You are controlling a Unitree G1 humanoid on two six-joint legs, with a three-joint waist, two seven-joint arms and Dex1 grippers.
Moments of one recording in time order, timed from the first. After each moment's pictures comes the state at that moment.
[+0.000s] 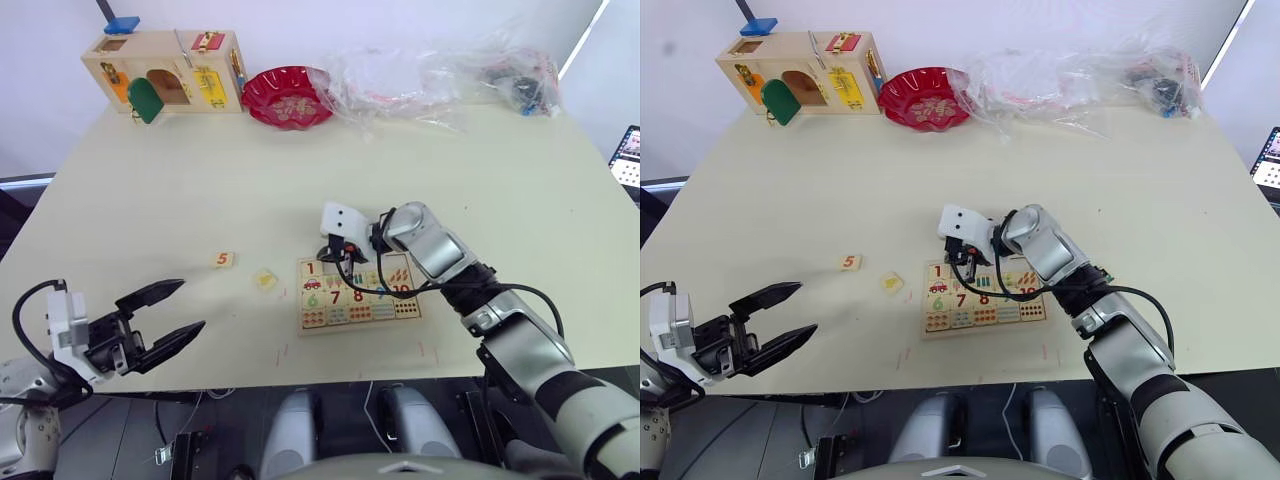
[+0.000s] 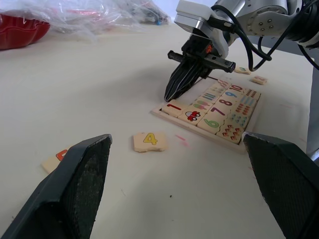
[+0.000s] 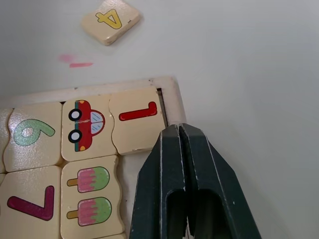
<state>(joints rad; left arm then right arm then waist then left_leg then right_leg) 0.24 0.71 0.54 0.03 -0.71 0.04 -1.42 -0.90 -0.17 0.49 0.41 -0.07 0.43 1.06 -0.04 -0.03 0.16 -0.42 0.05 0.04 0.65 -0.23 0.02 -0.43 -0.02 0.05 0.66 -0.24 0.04</state>
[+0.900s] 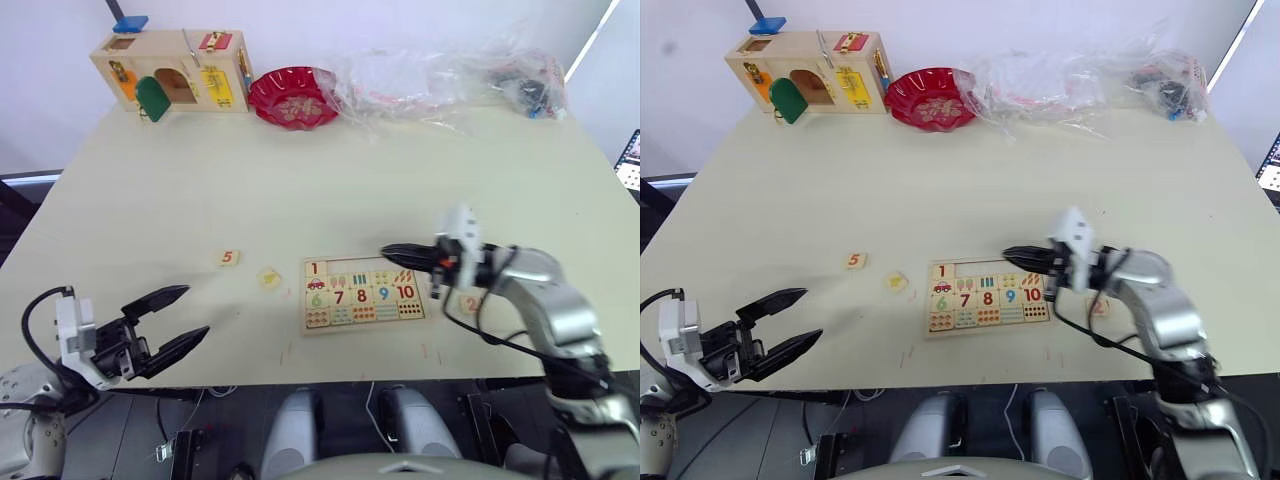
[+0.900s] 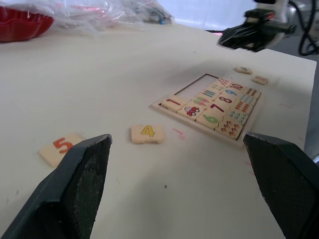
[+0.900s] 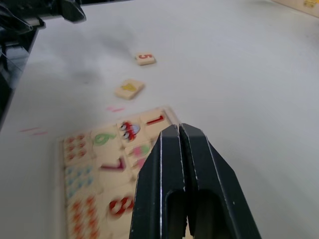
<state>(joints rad) 0.26 0.68 0.53 0.04 -0.70 0.04 -1.41 -0.26 -0.49 -0.03 -0.29 0.38 0.50 1.07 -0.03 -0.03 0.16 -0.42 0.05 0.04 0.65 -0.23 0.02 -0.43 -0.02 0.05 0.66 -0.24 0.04</state>
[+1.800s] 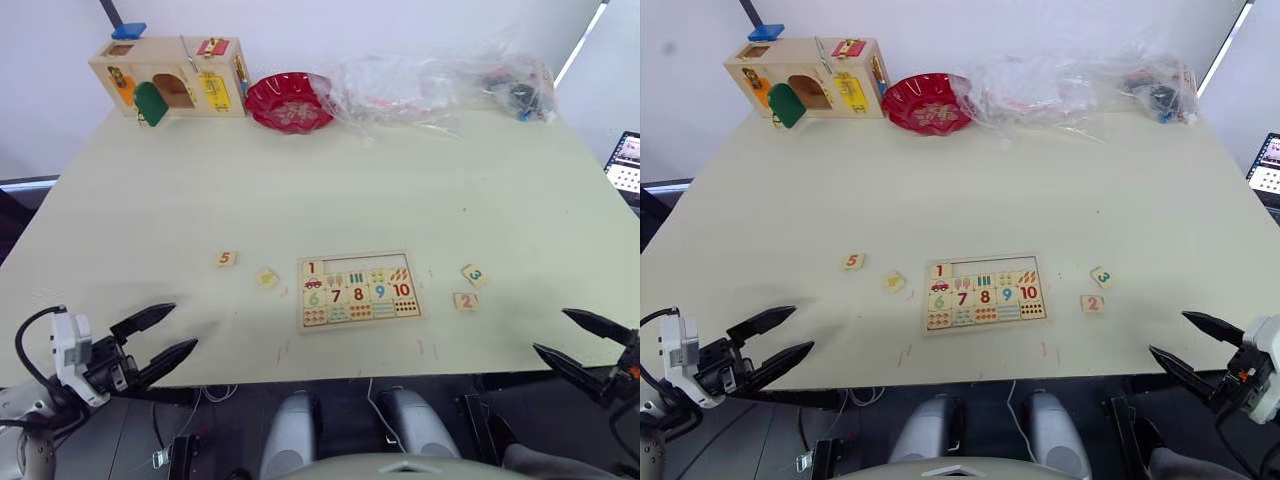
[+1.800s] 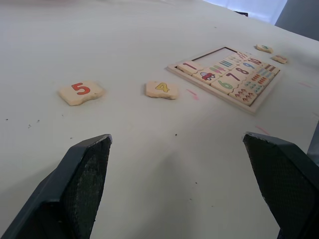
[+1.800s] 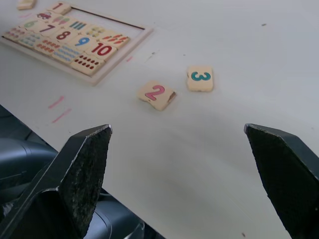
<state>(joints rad) 0.31 0.69 0.55 0.14 -0.65 0.02 -1.39 0.56 -0.61 -0.64 -0.40 0.55 0.29 1.08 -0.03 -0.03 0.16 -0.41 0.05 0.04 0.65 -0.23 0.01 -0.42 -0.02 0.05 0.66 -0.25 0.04</state>
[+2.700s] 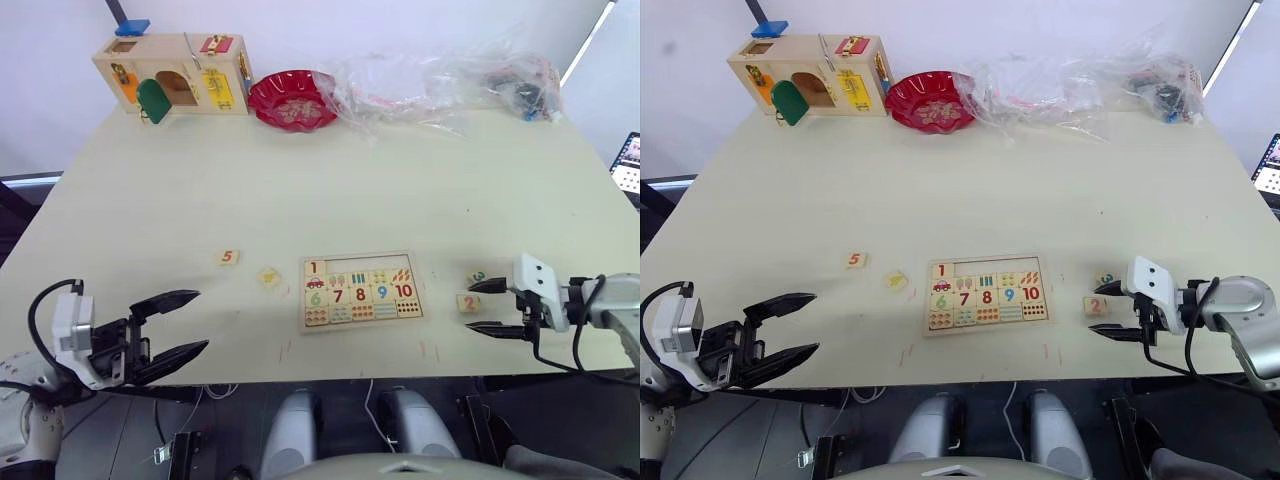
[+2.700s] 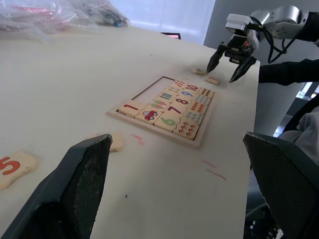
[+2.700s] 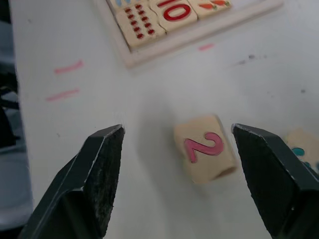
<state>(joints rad) 0.22 0.74 0.49 0.09 -0.73 0.06 -1.58 -0.14 -0.92 0.04 -0.05 0.28 0.26 1.26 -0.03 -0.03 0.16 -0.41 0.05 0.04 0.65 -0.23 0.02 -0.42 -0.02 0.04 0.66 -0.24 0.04</state>
